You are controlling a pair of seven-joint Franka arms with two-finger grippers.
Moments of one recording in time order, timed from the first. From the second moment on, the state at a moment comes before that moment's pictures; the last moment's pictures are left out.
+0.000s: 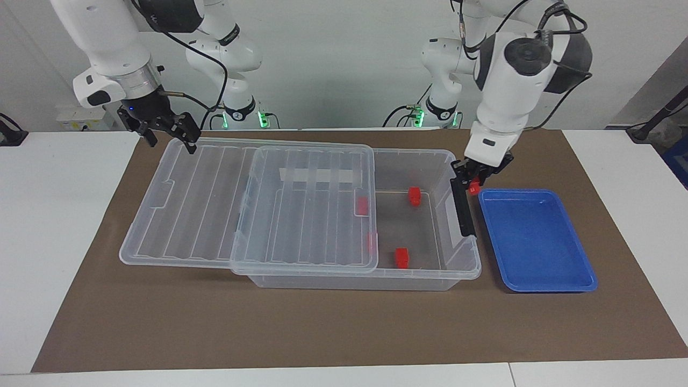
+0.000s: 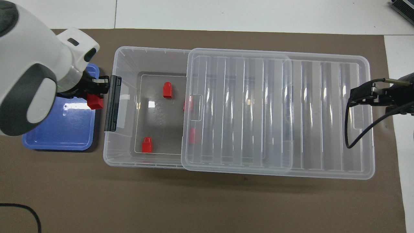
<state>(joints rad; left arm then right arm) -0.21 0.16 -0.03 -1.53 0.07 1.66 -0.33 -0.01 -0.01 0.03 -1.58 -0.01 1.55 0.27</state>
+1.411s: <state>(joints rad) 0.17 0.21 -0.03 -1.95 0.05 2.39 0.23 -0.24 -0.09 0.02 -1.98 -0.01 1.90 0.14</state>
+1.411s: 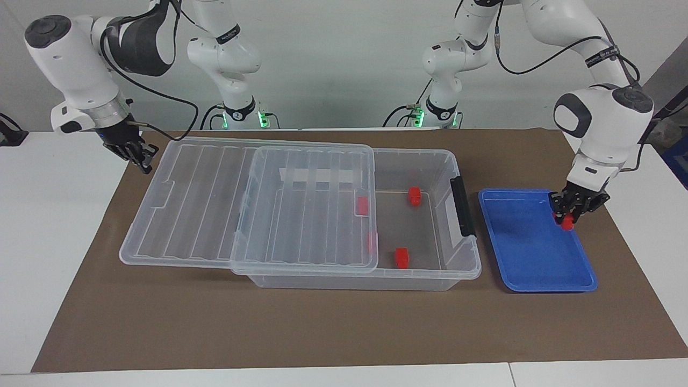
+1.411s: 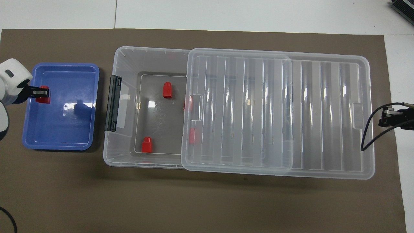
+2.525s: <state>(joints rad) 0.17 0.29 -0.03 -2.06 0.05 2.56 0.23 -0.21 -0.04 0.03 -2.02 -0.01 2.02 0.09</state>
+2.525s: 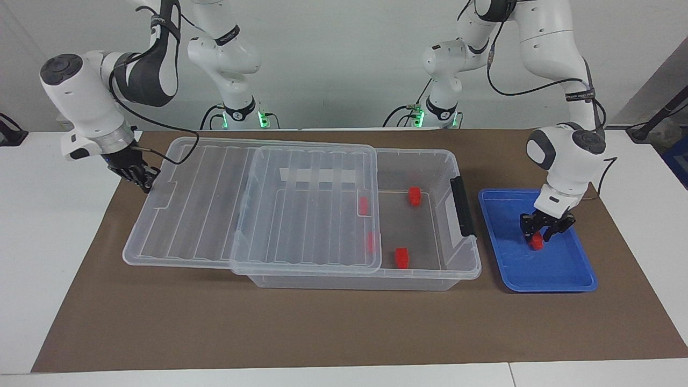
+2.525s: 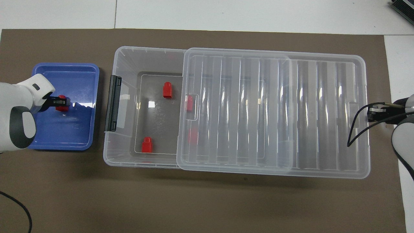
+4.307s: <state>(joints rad) 0.08 -0.07 -0.08 -1.73 0.05 1.72 0.18 0.13 -0.04 0.04 -2.02 0.02 1.95 0.03</state>
